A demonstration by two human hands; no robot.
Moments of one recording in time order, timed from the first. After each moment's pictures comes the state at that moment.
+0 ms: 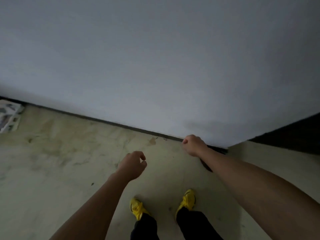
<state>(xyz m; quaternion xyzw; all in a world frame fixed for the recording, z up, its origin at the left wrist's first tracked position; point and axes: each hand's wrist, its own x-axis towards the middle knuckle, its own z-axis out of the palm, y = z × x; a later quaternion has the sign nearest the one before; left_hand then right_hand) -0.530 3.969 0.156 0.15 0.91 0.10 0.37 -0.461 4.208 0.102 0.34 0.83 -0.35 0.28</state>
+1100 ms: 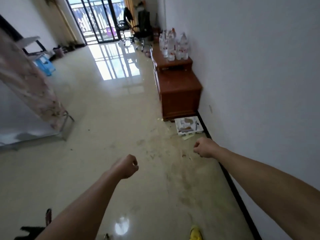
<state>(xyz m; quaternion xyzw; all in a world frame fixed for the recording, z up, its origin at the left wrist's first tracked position) -0.626 3.144 0.349 -0.43 0.86 0.21 0.17 -0.897 3.316 0.315 -0.30 0.89 -0.14 0.32</state>
